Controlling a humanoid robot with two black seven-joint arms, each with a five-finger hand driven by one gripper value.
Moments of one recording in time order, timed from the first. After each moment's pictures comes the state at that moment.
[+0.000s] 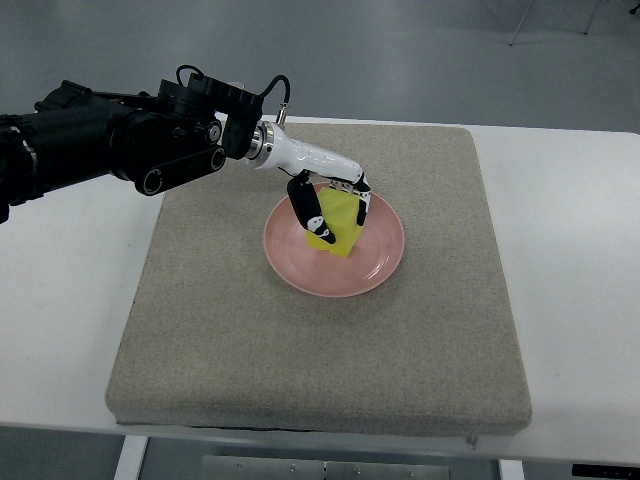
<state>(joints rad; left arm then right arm) -1.51 0.14 0.48 -0.70 0.93 -0.31 -0.54 0.03 0.00 -0.03 0.15 0.06 -0.04 0.13</state>
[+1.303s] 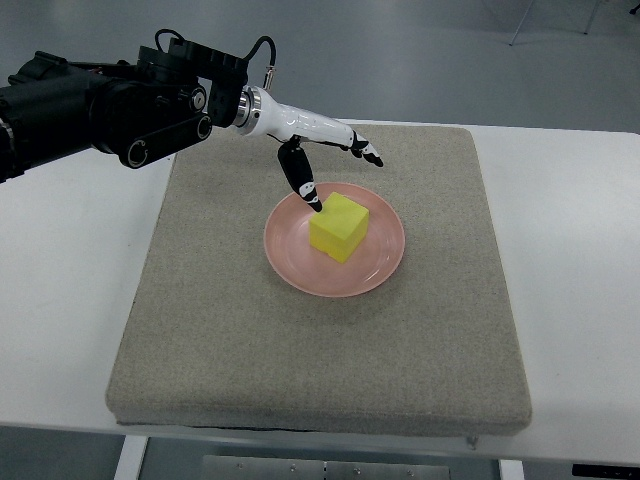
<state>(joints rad) -1.55 0.18 0.47 -0.65 0.92 -0.31 -0.54 0.03 0.00 -0.03 0.15 0.06 -0.04 0.13</state>
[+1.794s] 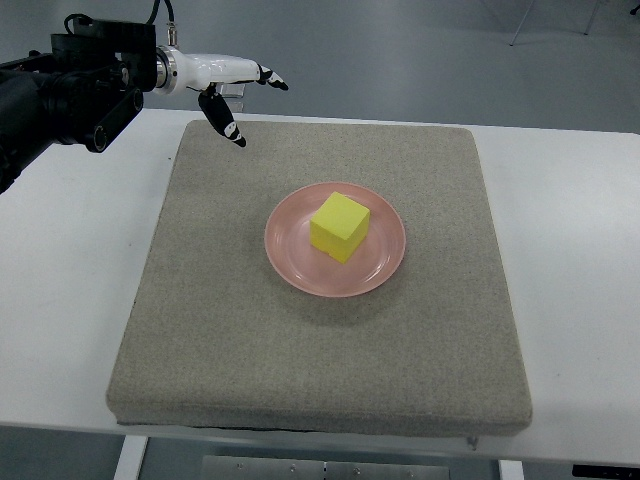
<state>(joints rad) -1.39 0.17 0.47 -0.23 0.90 -0.19 -0.54 0.03 0.00 -0.03 0.15 0.06 -0.04 0.13</state>
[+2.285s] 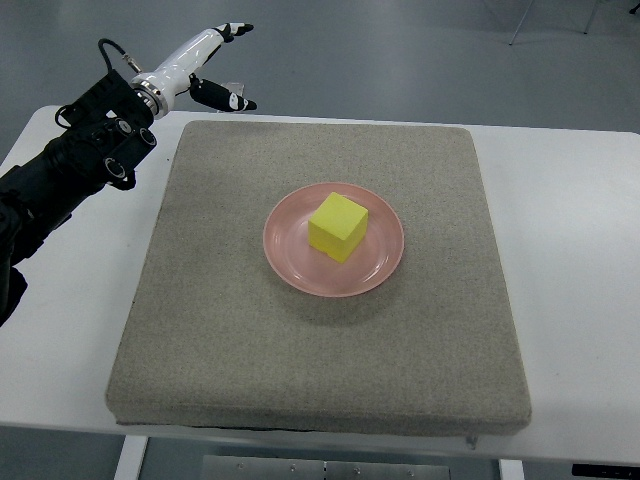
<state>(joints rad) -1.20 0.11 0.08 -0.15 0.48 0.09 -0.44 0.03 0.00 -0.03 0.15 0.06 -0.04 0.13</state>
